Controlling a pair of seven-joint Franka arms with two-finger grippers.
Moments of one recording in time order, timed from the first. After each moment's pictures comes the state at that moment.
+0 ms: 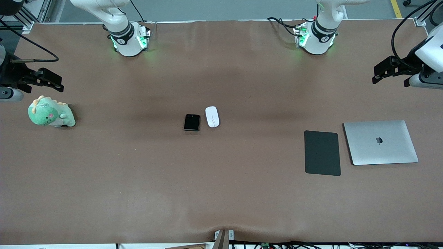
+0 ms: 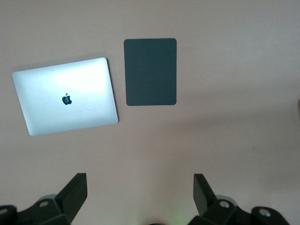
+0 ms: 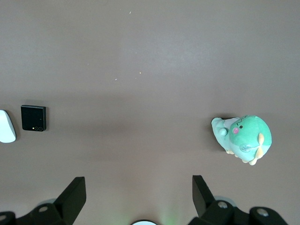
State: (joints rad) left arm 0.00 -0.06 -0.06 -1.64 -0.03 1.53 0.07; right arm 0.06 0.05 -0.03 -1.47 -0.03 1.42 0.00
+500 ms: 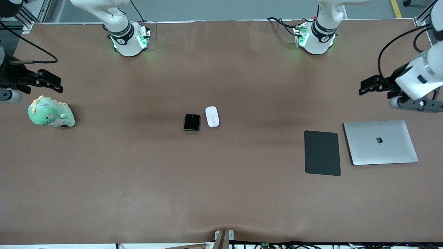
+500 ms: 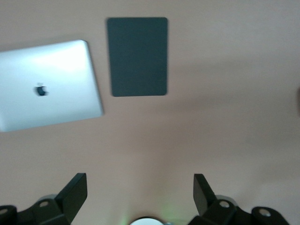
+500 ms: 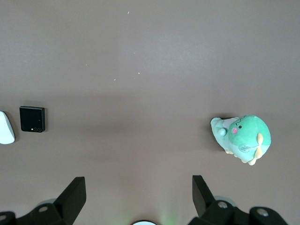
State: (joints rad) left arm 0.00 0.06 -0.06 -1.64 -0.11 1.53 0.07; right arm 0.06 0.05 -0.03 -1.46 -0.03 1.42 0.00
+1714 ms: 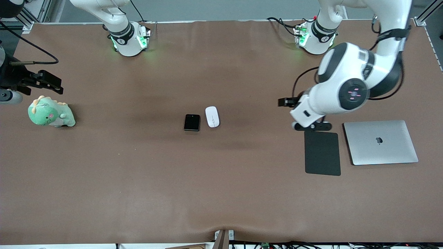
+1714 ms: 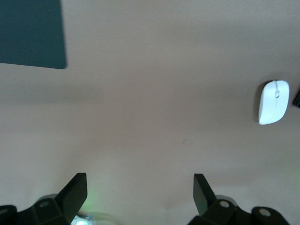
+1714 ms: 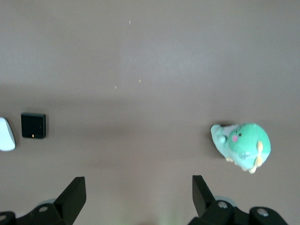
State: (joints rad) left arm -0.35 0.31 -0.10 -1.64 -0.19 1.66 -0.43; right arm 0.08 0.06 -0.05 -1.46 -0.03 1.47 0.00
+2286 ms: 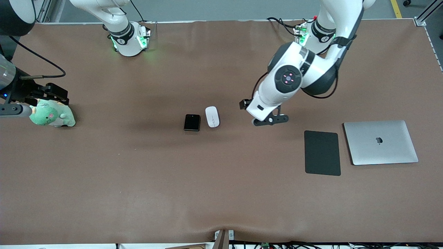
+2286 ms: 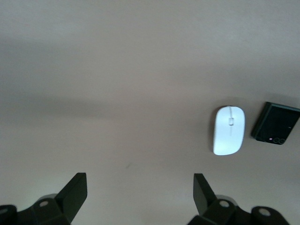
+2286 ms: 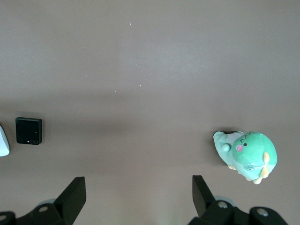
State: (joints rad) left arm -0.55 0.36 -0.11 -1.71 -0.19 1.96 -0.71; right arm 0.09 0.12 -0.05 -1.46 -0.04 1.49 0.00
